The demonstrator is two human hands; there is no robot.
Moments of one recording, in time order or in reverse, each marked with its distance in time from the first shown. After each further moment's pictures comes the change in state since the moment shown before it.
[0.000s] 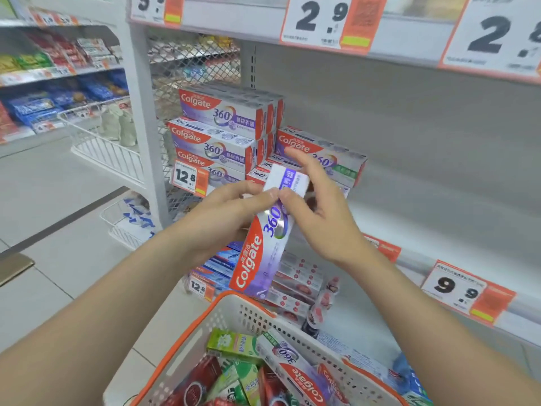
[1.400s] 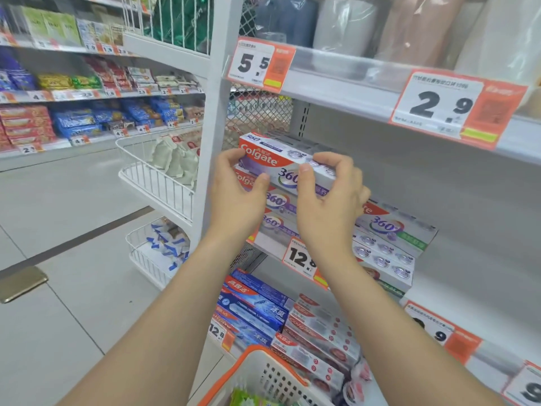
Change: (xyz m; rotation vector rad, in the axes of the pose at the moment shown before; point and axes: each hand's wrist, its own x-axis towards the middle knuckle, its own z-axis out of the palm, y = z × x) left_hand 0.073 0.023 -0.100 0.103 0.723 0.565; right_hand 0.111 -0.046 0.107 -0.173 0.582 0.079
